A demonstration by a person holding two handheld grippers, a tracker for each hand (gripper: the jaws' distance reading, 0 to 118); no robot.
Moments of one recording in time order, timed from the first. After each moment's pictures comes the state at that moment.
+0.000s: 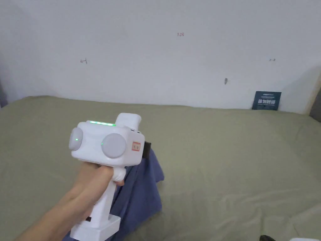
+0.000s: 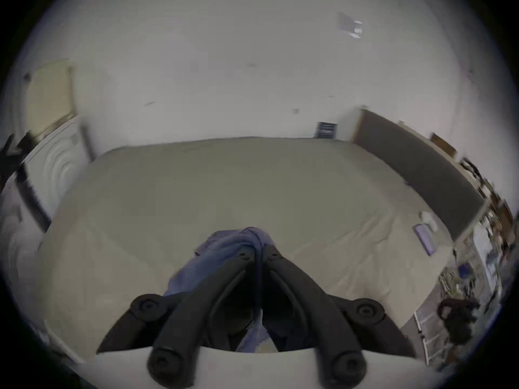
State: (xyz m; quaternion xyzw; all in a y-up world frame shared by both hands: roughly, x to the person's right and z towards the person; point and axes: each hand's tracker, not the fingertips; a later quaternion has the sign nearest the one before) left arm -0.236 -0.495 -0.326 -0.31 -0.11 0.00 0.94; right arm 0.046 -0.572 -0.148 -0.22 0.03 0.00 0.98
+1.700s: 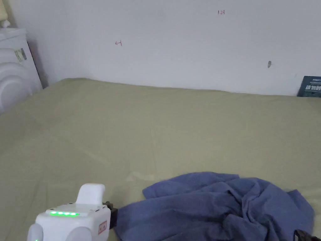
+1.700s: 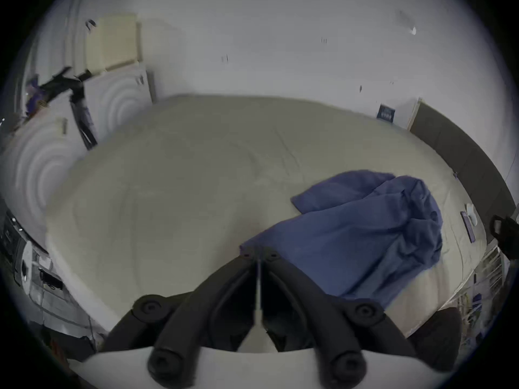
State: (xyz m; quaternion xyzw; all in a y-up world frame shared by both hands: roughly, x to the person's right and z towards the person) left arm -0.378 -0.662 -0.226 -0.40 0.07 0.06 0.91; right arm 0.016 -0.597 -0.185 -0.23 0.05 0.02 0.97
